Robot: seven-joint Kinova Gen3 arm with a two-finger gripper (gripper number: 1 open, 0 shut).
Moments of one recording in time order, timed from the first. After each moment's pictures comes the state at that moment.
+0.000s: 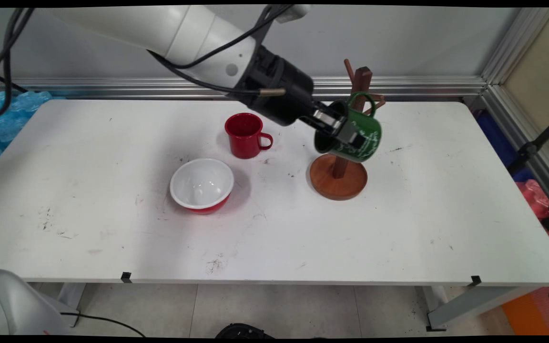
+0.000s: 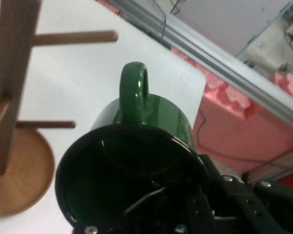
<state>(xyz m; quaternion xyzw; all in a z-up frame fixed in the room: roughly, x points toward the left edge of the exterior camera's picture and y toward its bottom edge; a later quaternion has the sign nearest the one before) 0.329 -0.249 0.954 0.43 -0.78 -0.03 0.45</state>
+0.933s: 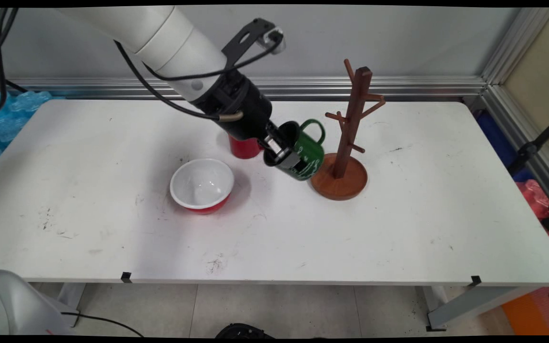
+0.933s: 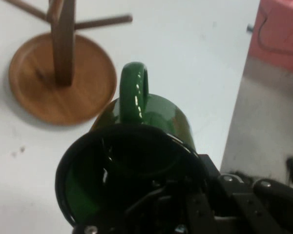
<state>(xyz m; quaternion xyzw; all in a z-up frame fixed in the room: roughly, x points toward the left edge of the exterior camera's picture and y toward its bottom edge) 0.355 -0.240 0.948 0.39 -0.86 0.01 0.32</state>
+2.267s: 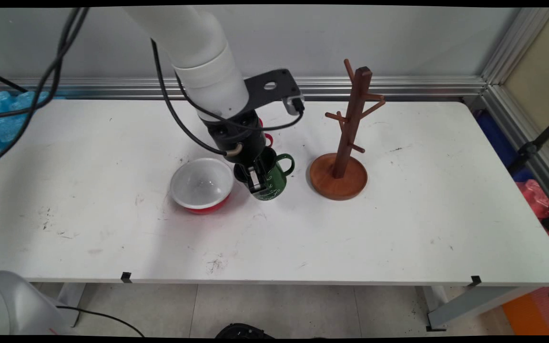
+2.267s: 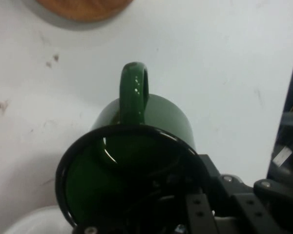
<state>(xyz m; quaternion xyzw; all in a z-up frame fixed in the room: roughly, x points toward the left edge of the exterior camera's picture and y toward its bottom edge) 0.314 -0.255 0.922 0.33 -0.94 0.03 0.12</state>
